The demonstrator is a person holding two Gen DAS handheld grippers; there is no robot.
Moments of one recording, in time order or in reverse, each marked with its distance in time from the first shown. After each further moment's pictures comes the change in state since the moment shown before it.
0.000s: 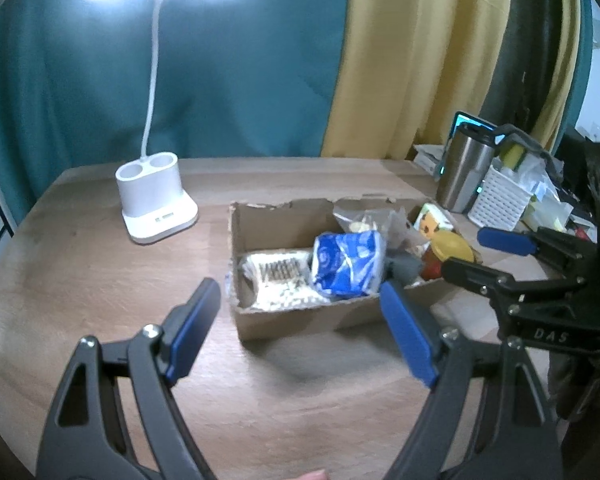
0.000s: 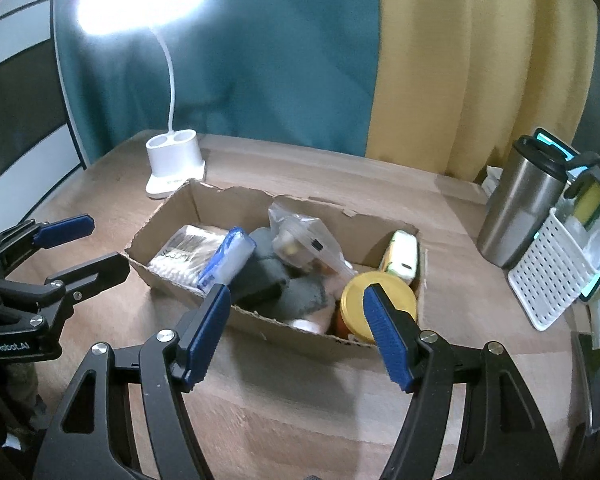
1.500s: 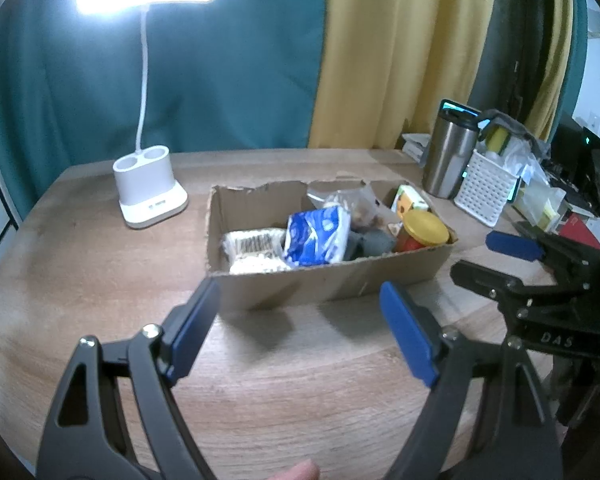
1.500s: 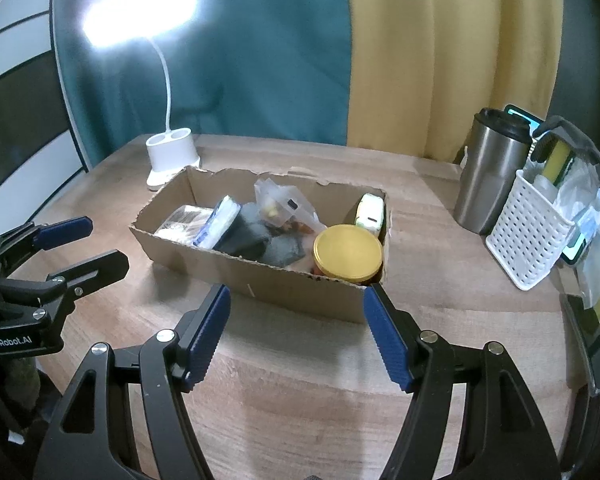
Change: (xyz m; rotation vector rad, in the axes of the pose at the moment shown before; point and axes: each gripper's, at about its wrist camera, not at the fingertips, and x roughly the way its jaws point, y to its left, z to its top) left arm -0.019 -0.030 -0.017 0.013 0.012 0.020; right arm -0.036 -0.017 -0.036 0.048 -0.012 -0.004
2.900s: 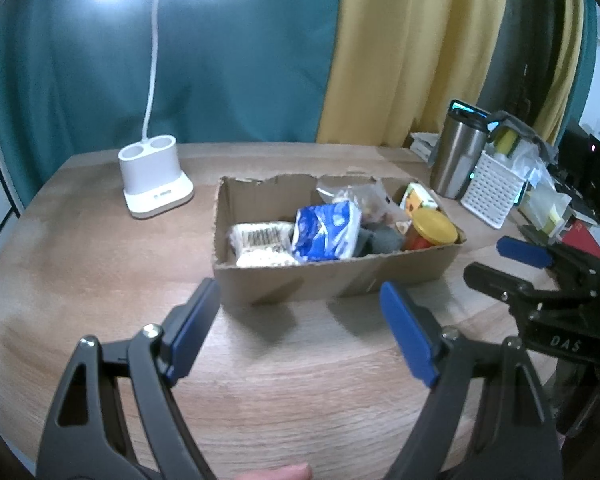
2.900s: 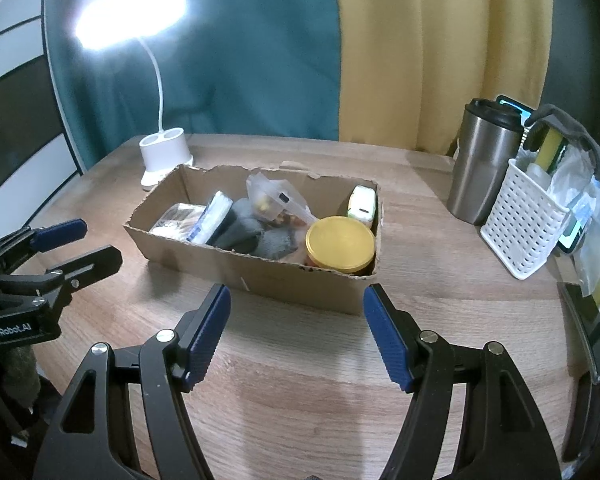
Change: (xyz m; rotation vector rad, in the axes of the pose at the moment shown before) left arm 0.005 0.004 -0.001 -0.030 0.018 0.008; right arm -0.002 -0.004 -0.004 0.026 0.003 -0.010
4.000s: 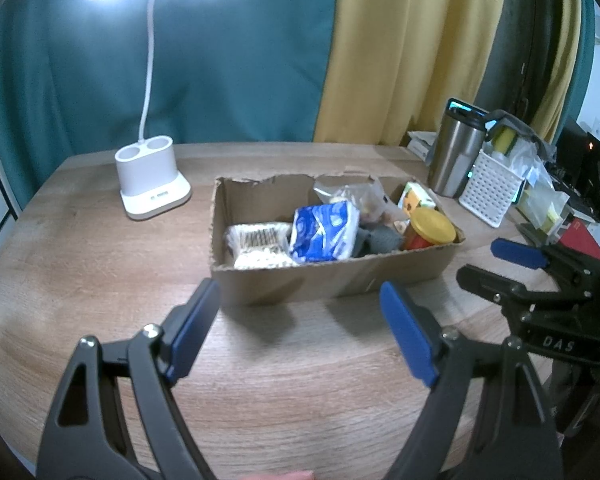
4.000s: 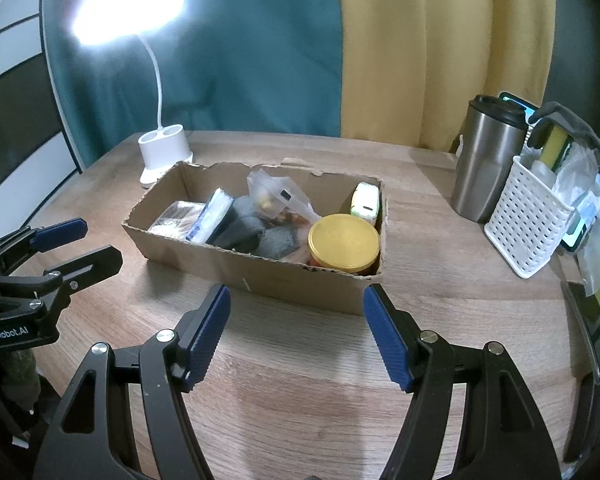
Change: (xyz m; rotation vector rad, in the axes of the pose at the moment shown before) left arm 0.002 0.002 0.001 0.003 0.002 -0.010; right arm 0.005 0.001 0.001 -0.002 0.013 0.001
